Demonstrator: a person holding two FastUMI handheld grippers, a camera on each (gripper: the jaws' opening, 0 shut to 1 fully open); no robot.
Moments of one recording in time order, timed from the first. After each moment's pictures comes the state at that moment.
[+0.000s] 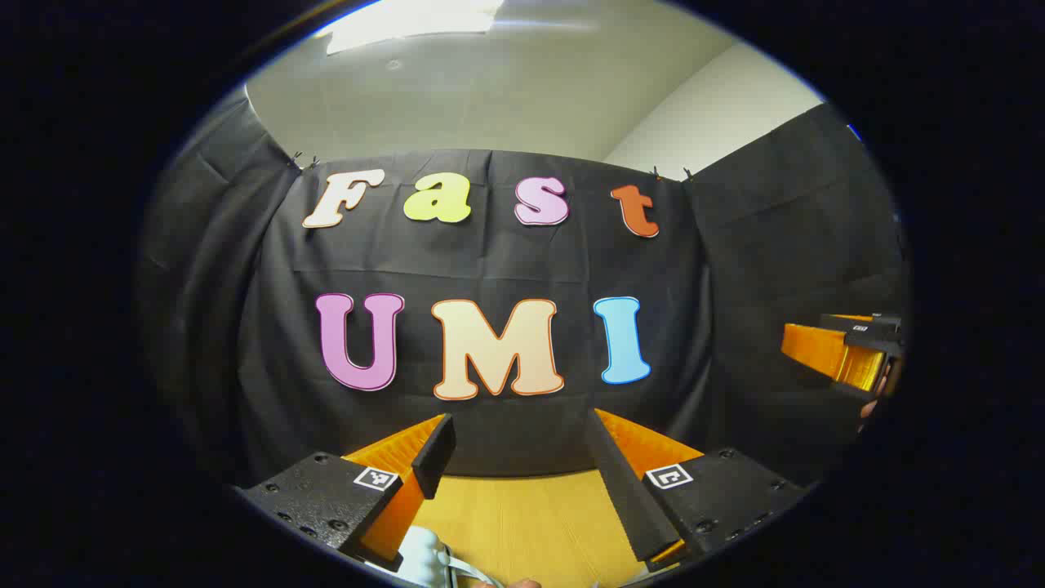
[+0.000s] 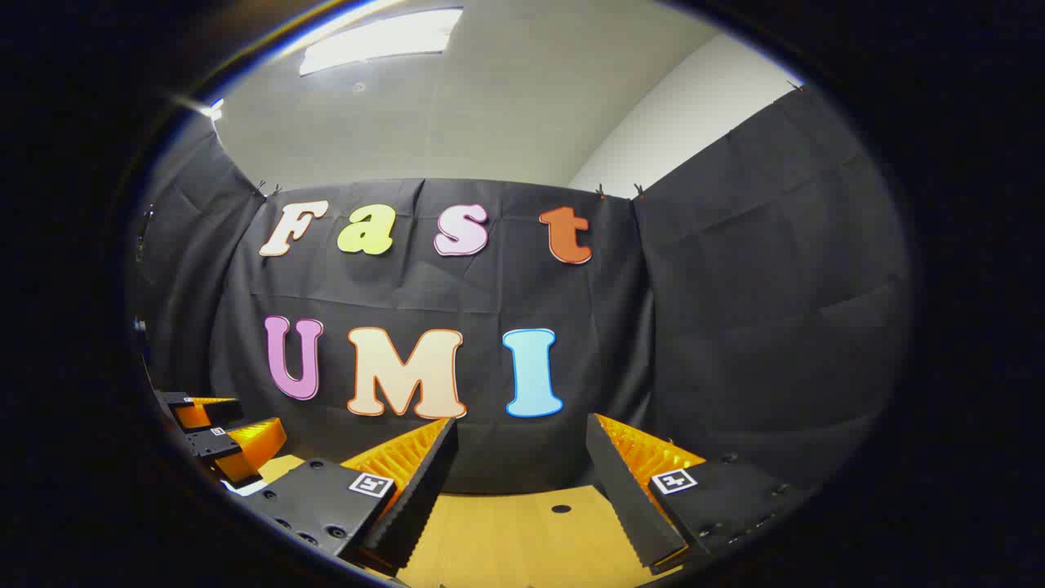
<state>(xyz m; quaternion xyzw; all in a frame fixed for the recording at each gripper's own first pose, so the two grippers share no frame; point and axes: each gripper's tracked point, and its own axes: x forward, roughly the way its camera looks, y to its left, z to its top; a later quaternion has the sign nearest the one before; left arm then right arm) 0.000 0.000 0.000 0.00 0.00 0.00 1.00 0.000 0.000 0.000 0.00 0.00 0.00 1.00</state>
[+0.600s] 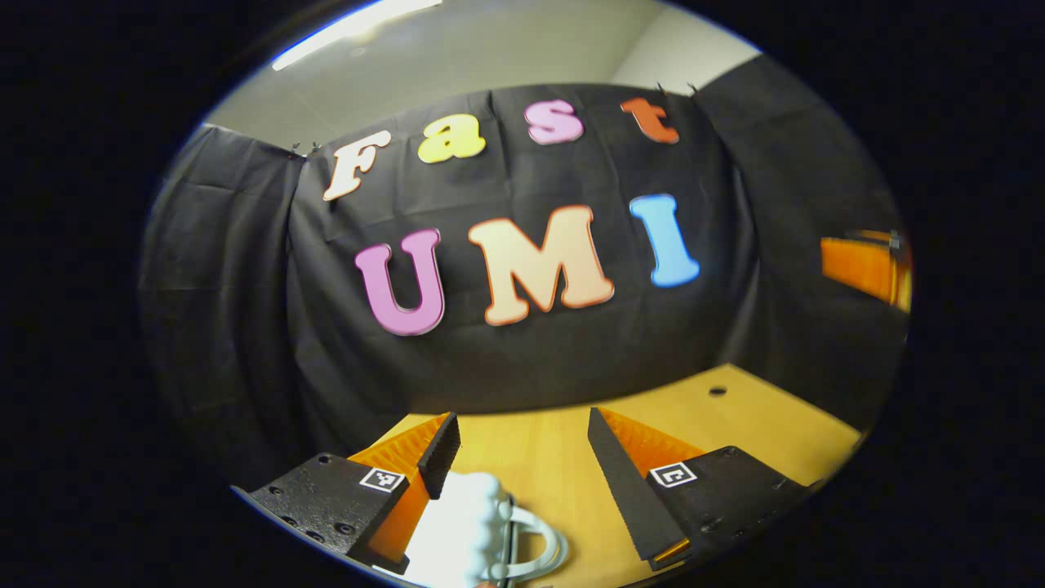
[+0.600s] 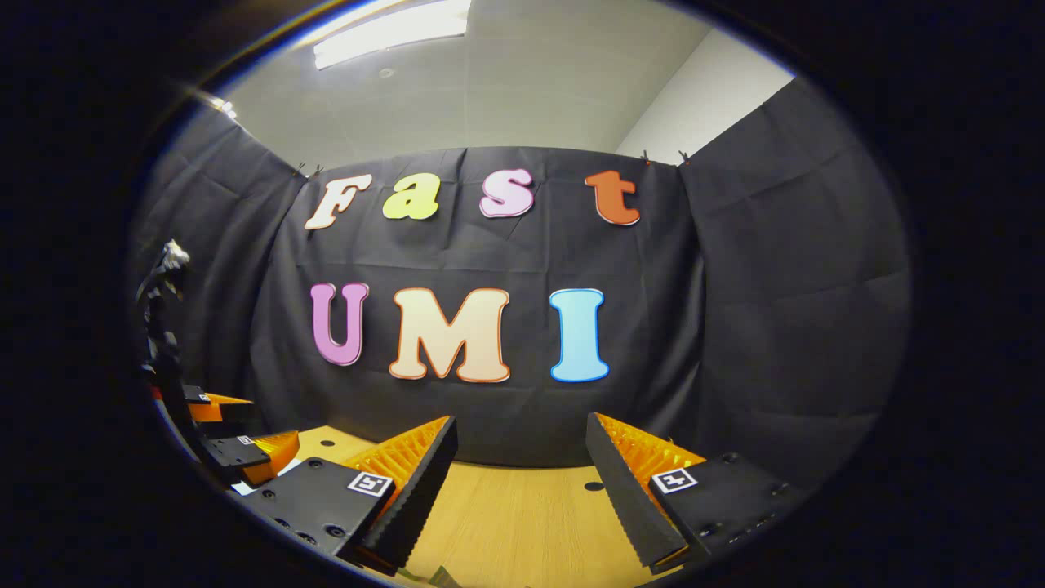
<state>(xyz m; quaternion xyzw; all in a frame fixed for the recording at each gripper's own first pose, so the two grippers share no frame) -0.038 0.033 -0.139 0.11 0.19 0.08 0.97 0.001 0.009 -0.077 -0.02 0.06 0.09 0.99</state>
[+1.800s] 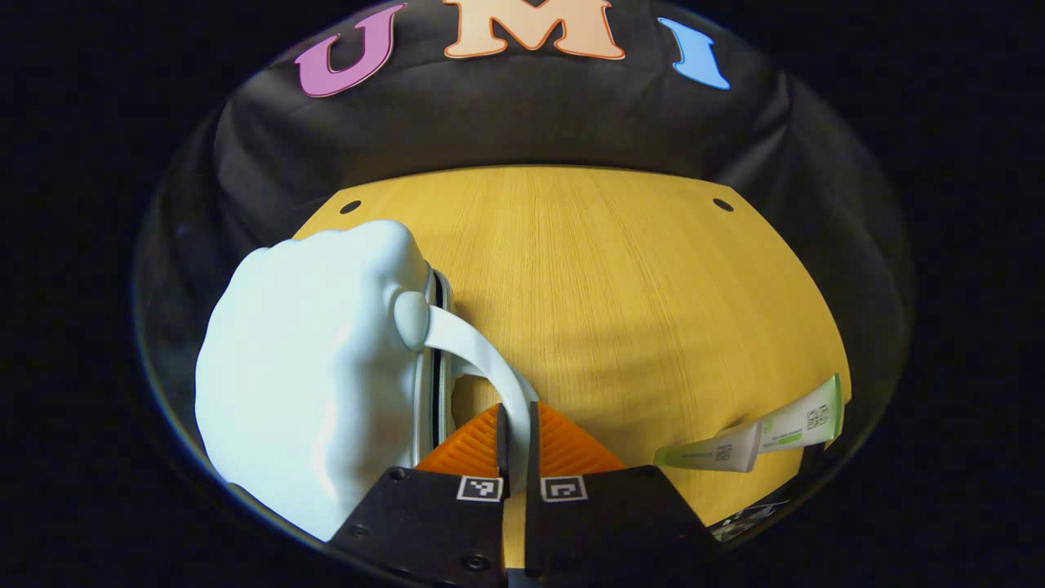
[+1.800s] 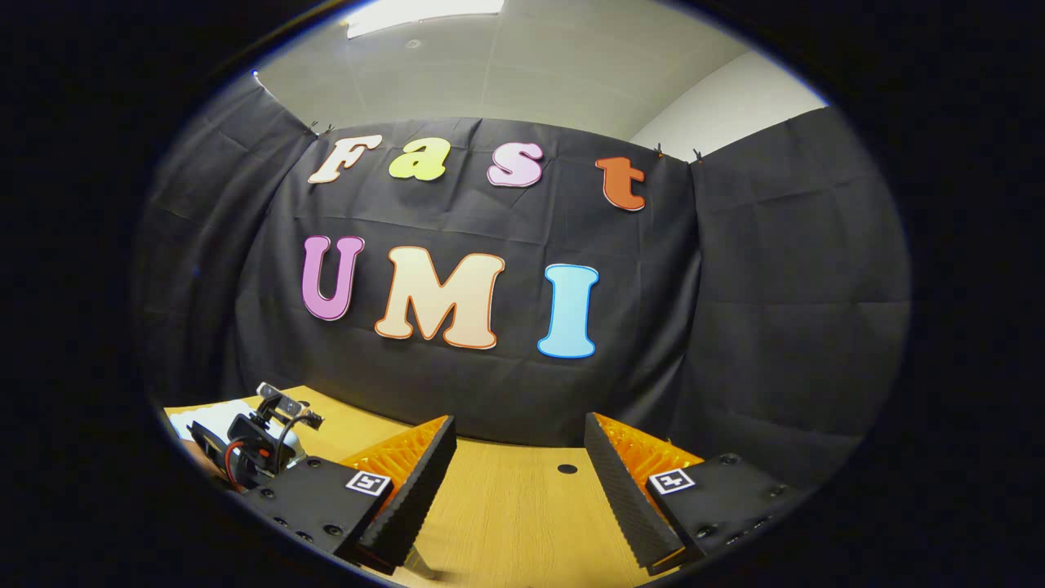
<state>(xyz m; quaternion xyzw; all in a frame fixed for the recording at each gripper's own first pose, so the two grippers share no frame) -0.090 0.029 -0.337 -0.03 0.54 0.04 0.84 -0.008 0.008 -0.098 -0.08 0.08 0.07 0.99</state>
